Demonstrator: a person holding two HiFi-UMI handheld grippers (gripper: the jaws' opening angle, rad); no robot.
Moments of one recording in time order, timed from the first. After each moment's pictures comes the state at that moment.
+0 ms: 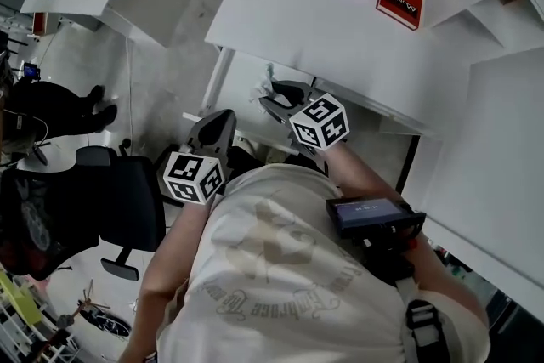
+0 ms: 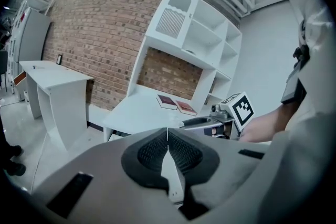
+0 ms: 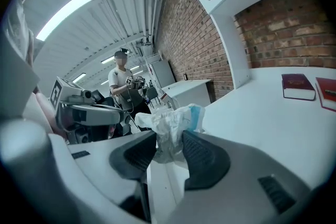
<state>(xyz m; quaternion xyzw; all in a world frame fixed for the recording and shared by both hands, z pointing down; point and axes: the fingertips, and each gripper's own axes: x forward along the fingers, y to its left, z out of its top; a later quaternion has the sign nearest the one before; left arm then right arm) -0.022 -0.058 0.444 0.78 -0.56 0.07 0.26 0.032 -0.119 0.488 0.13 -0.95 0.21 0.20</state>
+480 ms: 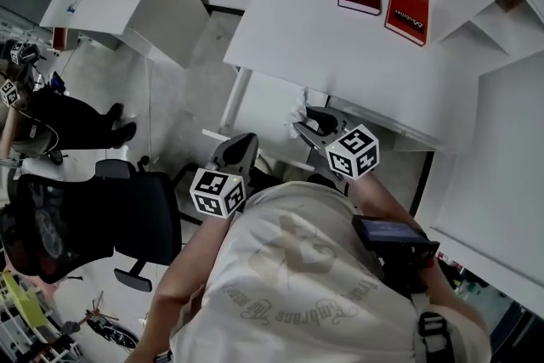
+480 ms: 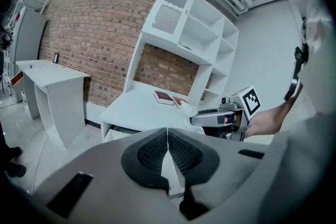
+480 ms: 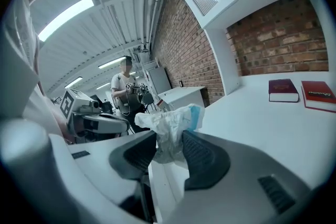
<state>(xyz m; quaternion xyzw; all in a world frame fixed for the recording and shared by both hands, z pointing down) -0.001 -0.040 0.455 0.79 -0.54 0.09 0.26 0.086 -0.105 0.467 0.17 -0.95 0.21 0.17</state>
